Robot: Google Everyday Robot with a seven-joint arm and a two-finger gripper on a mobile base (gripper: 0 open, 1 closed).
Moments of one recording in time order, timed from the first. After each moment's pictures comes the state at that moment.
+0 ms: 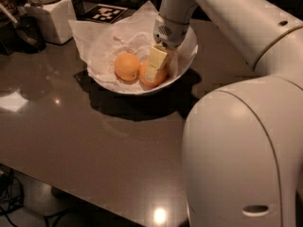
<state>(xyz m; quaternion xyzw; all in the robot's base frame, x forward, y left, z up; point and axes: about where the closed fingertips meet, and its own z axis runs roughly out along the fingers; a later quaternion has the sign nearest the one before) 0.634 -0.031 0.858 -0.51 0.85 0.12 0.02</state>
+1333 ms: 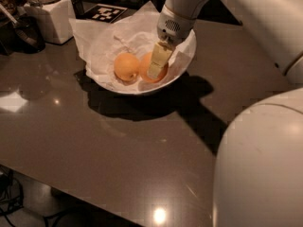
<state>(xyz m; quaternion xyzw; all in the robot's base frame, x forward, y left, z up) 0.611 -0.019 0.891 -0.57 0.81 0.14 0.08</state>
